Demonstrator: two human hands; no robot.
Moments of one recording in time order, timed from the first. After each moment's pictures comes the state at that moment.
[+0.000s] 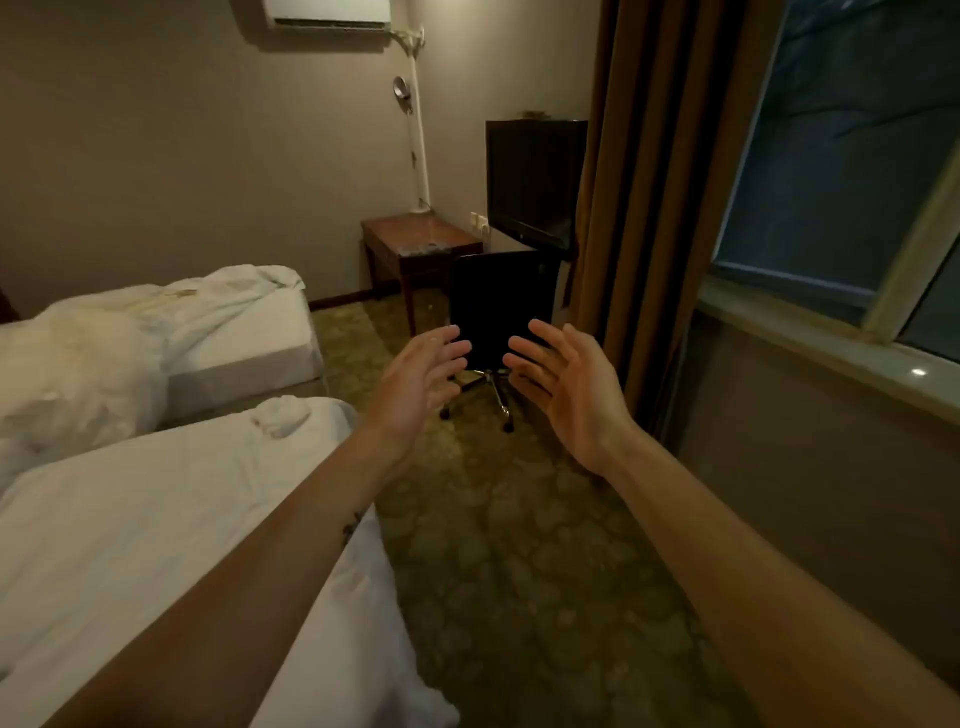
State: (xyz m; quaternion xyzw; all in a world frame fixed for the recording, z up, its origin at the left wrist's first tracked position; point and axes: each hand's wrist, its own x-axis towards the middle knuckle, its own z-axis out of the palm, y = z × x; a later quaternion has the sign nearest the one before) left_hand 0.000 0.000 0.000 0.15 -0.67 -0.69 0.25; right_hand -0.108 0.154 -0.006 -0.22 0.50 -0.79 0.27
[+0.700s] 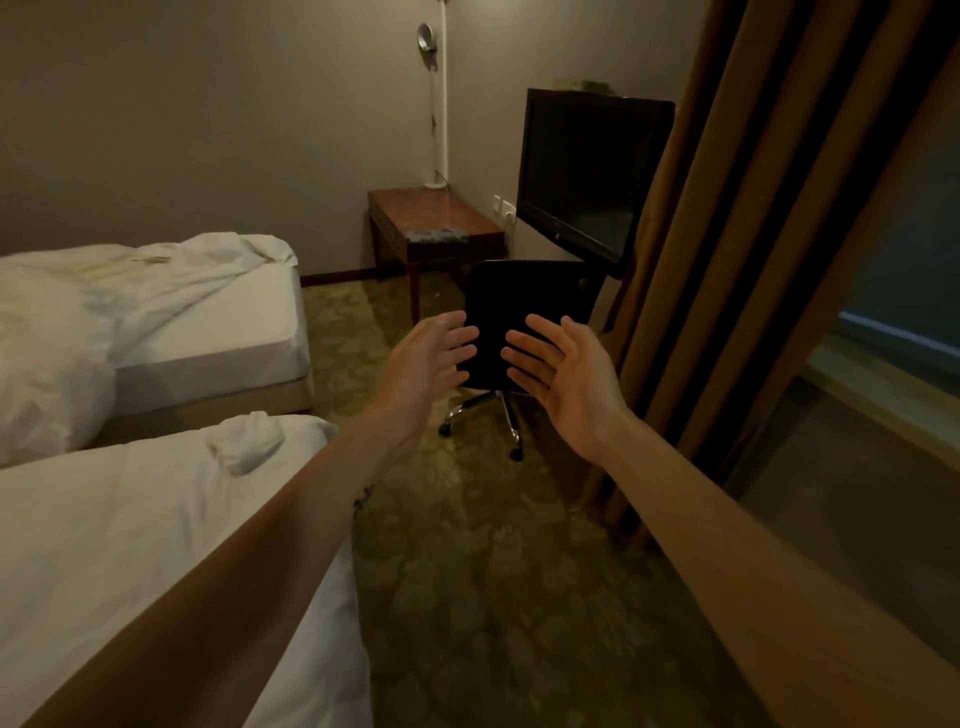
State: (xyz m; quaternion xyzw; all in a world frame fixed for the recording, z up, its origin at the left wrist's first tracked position) left_hand -0.252 -0.259 -0.020 0.17 -0.62 -0.72 0.26; right_hand -0.359 -0.122 -0.015 -0.20 0.52 -0.77 0.31
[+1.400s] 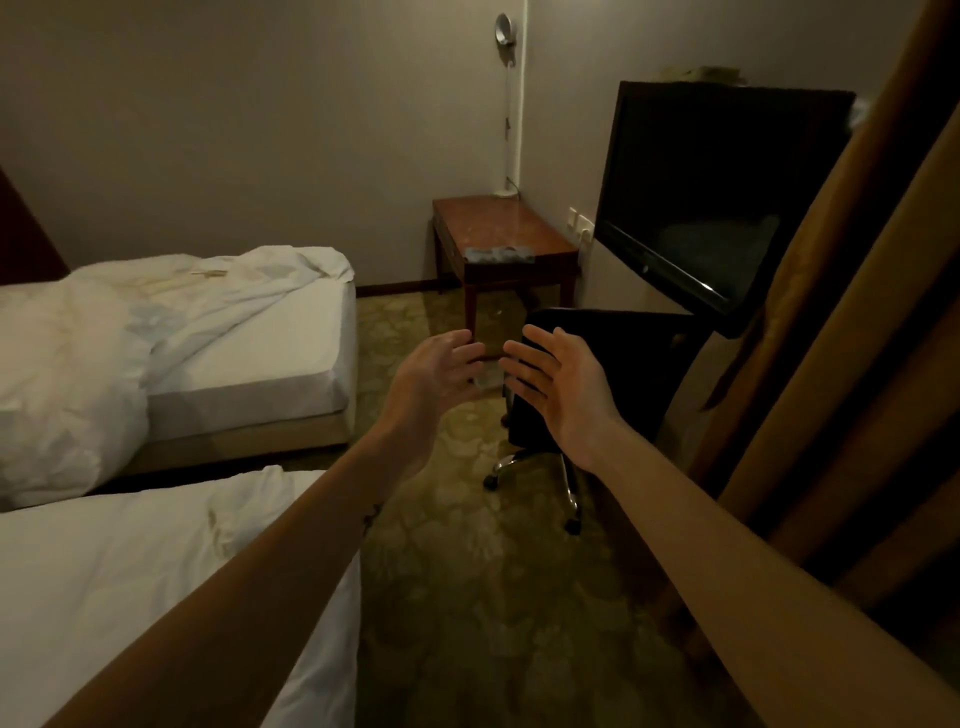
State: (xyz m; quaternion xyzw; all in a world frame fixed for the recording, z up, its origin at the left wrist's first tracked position) left_hand -0.502 -0.478 -0.042 0.25 -0.59 -0.70 0.31; right_hand -0.629 -0.378 -0.045 -0.21 0.51 -0.74 0.38
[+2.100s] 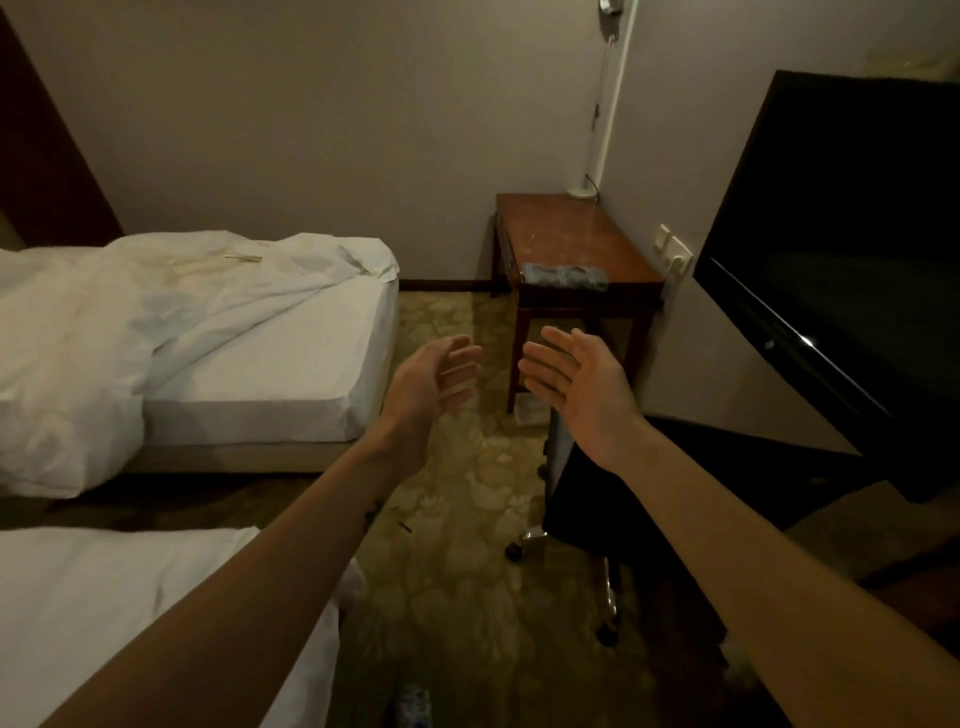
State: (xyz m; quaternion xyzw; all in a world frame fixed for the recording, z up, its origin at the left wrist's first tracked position) left_hand -0.710 -0.763 -0.062 0.34 -0.51 -0.70 0.36; right_hand -0.869 -0.674 -0.057 -0.24 0.51 -0.69 0.45
